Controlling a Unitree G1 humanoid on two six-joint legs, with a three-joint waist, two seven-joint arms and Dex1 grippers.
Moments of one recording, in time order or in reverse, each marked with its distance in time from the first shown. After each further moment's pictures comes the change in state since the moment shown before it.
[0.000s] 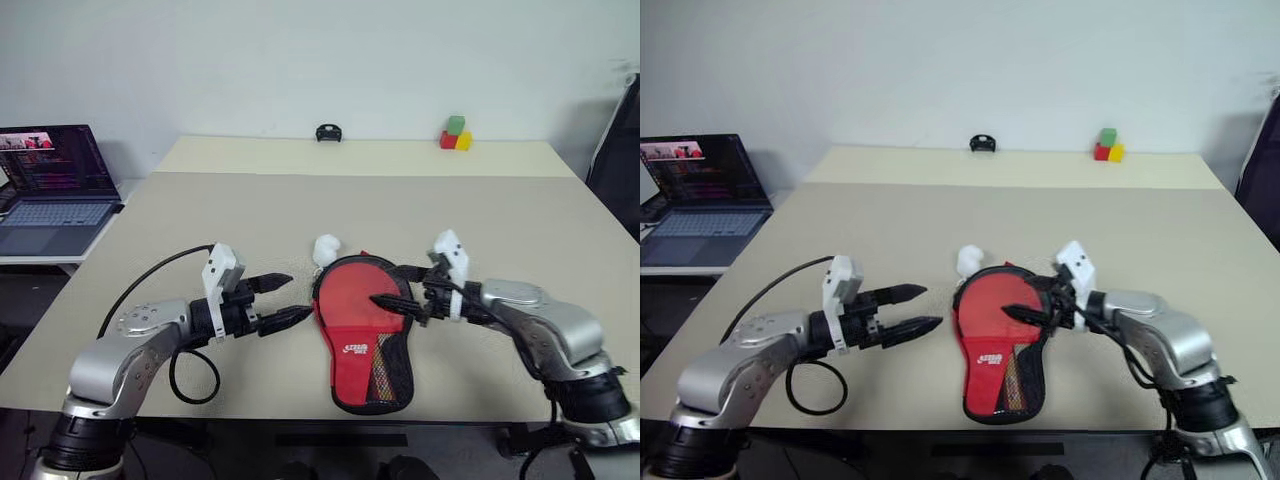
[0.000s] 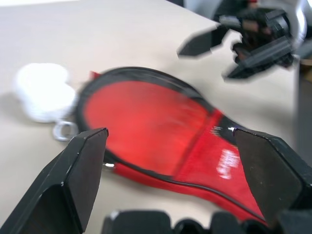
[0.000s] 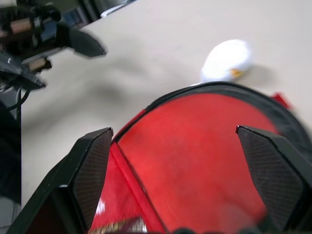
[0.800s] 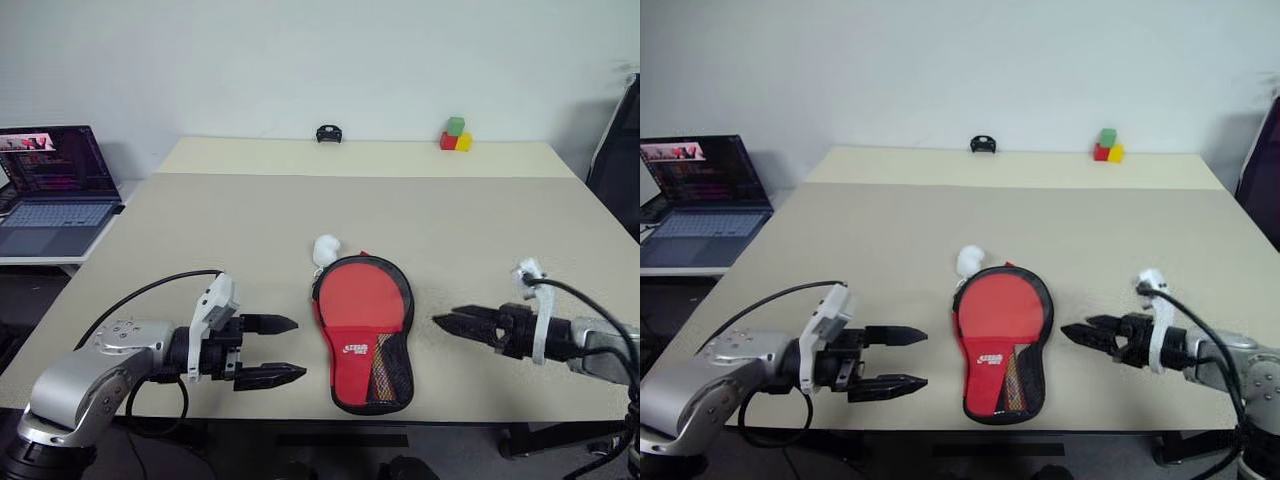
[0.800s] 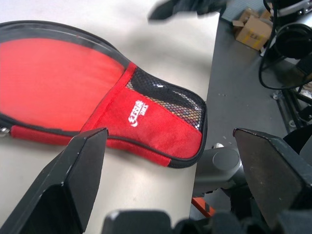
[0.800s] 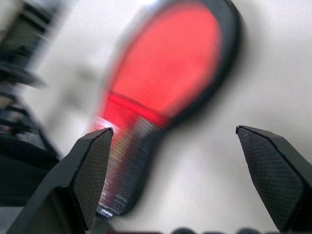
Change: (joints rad) left arm 0.141 0.181 0.000 -0.149 -0.109 0.062 -0.267; right arm 0.204 -0.084 -0.599 -0.227 0.470 0.630 -0.161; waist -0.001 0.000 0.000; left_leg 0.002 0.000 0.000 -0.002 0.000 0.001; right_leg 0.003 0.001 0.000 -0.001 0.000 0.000
